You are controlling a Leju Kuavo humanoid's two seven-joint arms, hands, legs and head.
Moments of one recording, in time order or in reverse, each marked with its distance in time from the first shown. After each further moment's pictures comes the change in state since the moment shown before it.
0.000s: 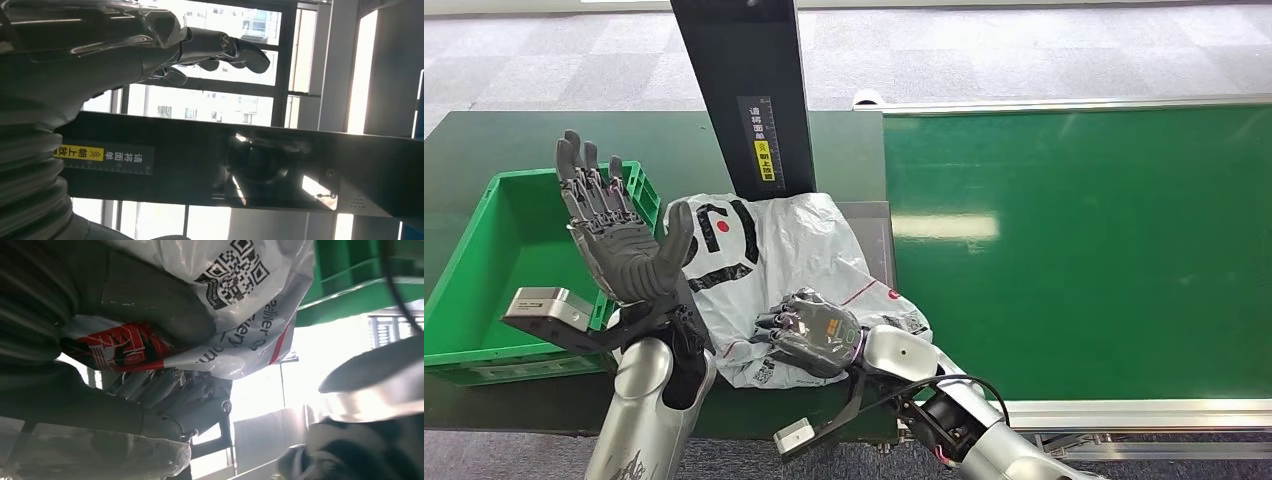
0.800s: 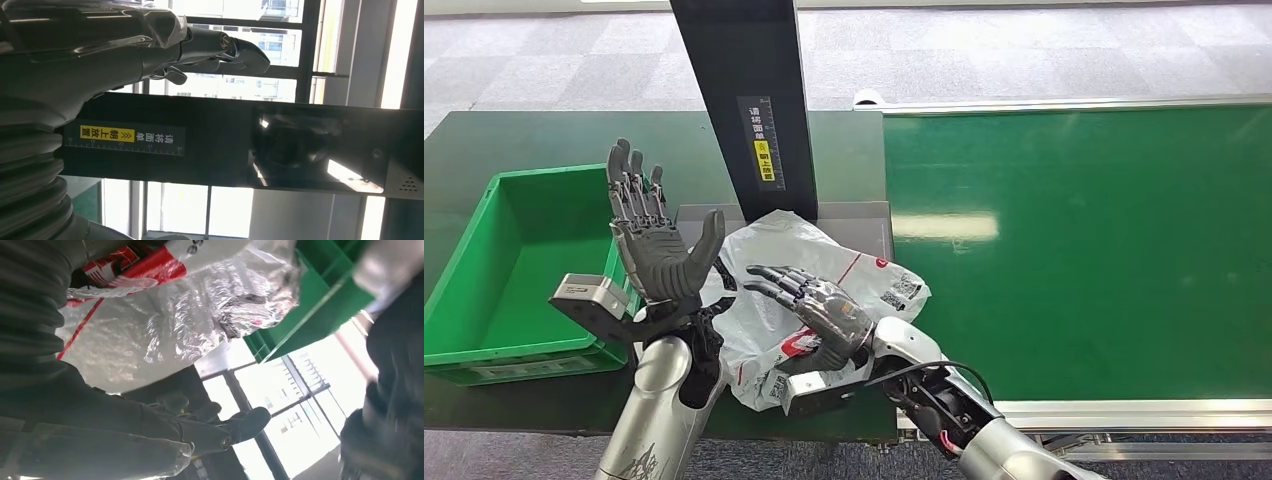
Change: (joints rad) left arm -0.018 0.009 -0.026 0.112 0.022 -0.027 0.000; right arm -0.004 0.008 -0.054 0.056 -0.454 0.266 0.009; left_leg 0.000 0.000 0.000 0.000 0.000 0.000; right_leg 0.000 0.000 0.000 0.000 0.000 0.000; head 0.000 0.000
